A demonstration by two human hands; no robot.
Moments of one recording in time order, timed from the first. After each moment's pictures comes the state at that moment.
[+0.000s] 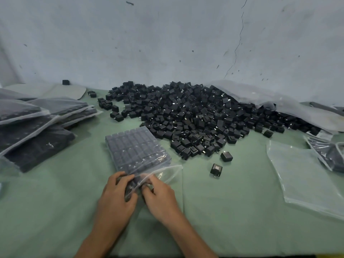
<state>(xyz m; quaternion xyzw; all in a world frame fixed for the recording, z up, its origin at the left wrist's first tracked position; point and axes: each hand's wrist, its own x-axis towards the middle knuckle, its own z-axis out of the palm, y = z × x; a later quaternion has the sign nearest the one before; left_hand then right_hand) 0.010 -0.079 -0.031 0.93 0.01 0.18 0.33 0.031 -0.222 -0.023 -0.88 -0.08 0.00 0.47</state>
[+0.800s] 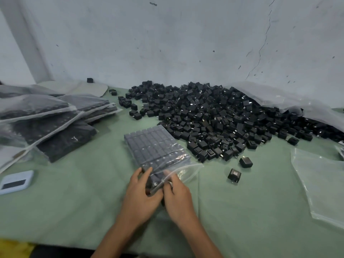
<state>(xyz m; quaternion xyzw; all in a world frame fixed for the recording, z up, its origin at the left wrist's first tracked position) 0.020 -0.092 -0.034 0.88 0.04 0.10 0.47 0.030 -0.223 -0.025 -0.86 -0.04 -0.03 0.50</state>
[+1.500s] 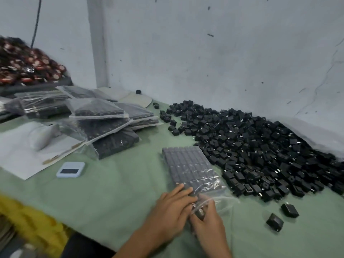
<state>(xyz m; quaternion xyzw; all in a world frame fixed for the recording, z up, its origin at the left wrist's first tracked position) 0.030 -0.072 -0.038 0.94 -0.13 0.13 0.29 0.038 -0.228 -0.028 -0.86 -0.04 0.05 0.50</state>
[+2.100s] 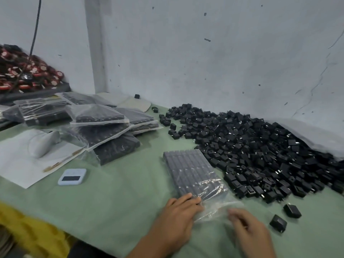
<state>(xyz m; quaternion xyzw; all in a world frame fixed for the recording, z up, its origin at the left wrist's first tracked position) 0.025 -0.075 -0.036 0.93 -0.20 0.16 0.26 0.040 -0.304 -0.012 -0.88 -0.03 -0.12 0.46</state>
